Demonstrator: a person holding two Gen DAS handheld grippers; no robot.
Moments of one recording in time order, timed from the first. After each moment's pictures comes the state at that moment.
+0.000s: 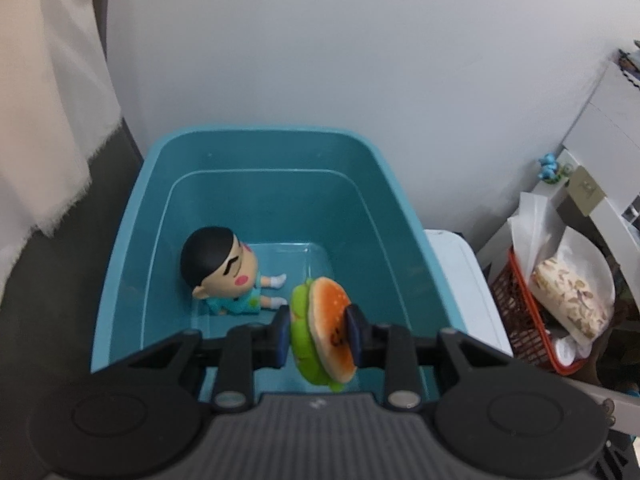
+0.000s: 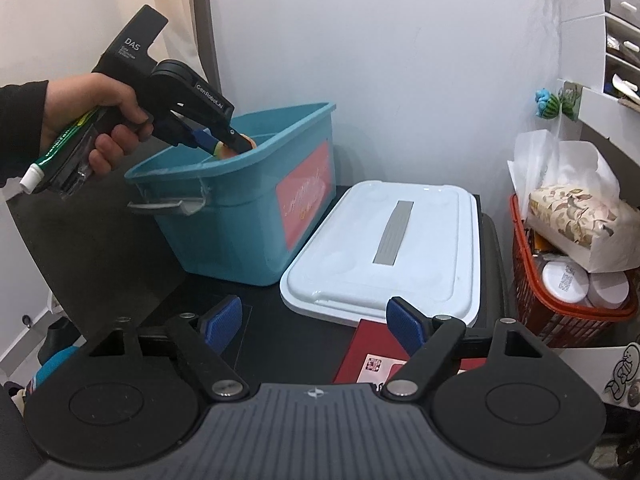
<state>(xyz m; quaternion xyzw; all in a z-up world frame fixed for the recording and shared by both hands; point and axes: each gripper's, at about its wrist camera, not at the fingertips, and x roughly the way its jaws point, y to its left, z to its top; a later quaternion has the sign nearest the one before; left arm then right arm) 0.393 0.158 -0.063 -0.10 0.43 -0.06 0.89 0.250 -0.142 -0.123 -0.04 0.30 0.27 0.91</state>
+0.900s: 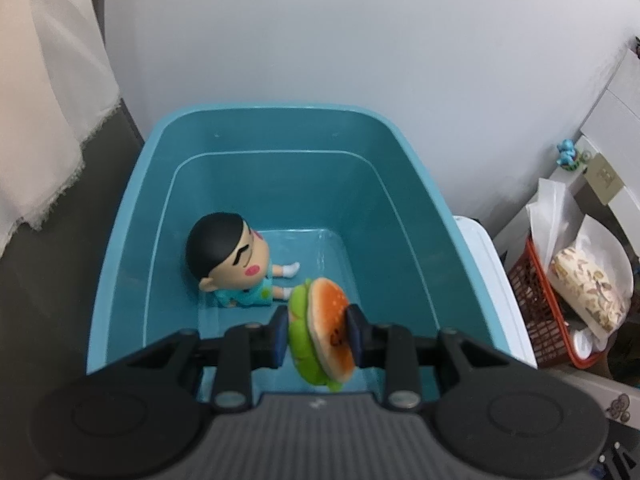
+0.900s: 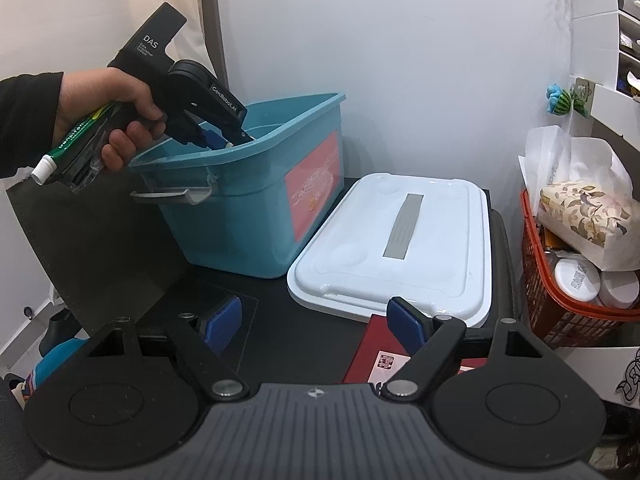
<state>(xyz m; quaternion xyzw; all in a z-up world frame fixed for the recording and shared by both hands) 0.402 0.158 -0.075 -0.09 0.46 -0.05 0.88 0.252 -0.134 -0.127 -0.04 0.31 0.28 0.91</state>
